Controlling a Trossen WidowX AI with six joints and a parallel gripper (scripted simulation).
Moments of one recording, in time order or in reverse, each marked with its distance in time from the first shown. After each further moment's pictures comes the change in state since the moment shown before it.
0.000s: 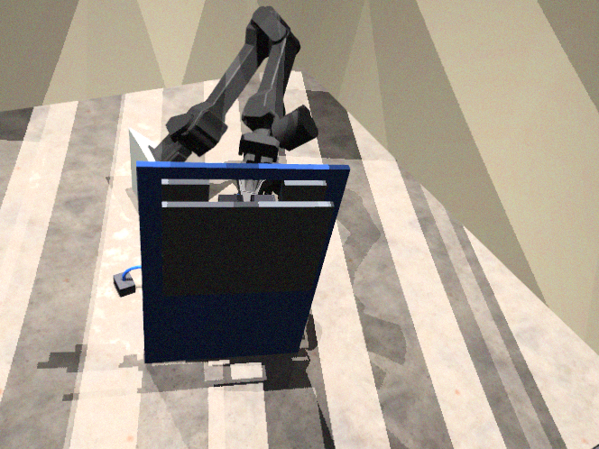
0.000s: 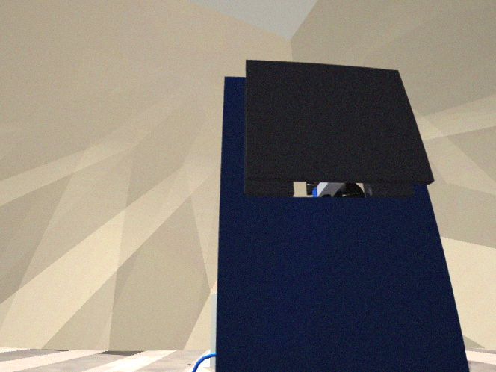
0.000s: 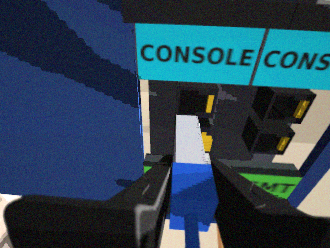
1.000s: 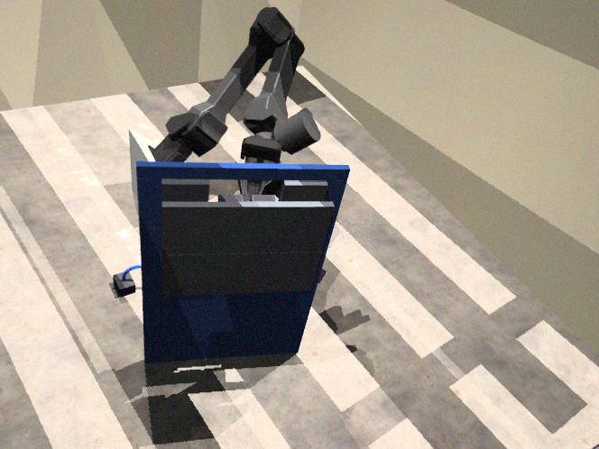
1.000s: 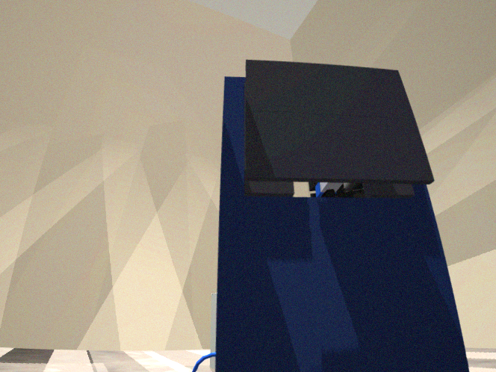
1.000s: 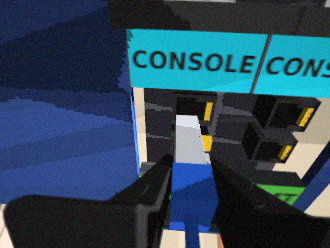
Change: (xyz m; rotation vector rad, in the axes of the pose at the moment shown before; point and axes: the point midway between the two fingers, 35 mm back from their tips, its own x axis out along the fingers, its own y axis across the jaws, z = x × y) arm 0.012 -0.003 0.005 0.002 0.000 -0.004
